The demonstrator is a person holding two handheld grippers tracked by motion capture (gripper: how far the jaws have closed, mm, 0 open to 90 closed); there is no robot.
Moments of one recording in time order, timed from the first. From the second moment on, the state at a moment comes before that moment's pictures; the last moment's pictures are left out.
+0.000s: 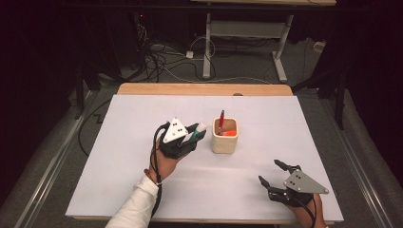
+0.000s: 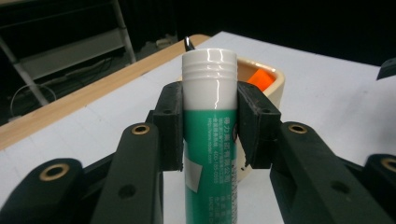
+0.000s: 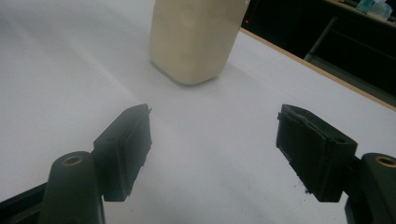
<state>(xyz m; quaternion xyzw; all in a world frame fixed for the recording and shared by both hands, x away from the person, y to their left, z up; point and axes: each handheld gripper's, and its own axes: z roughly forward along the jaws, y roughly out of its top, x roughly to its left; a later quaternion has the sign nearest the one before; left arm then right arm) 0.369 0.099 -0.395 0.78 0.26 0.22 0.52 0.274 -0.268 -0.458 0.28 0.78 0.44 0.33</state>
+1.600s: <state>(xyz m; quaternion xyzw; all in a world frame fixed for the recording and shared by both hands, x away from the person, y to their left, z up) 0.425 0.029 -0.375 0.74 0.20 0.18 0.61 0.274 -0.273 -0.458 0.28 0.78 0.45 0.34</state>
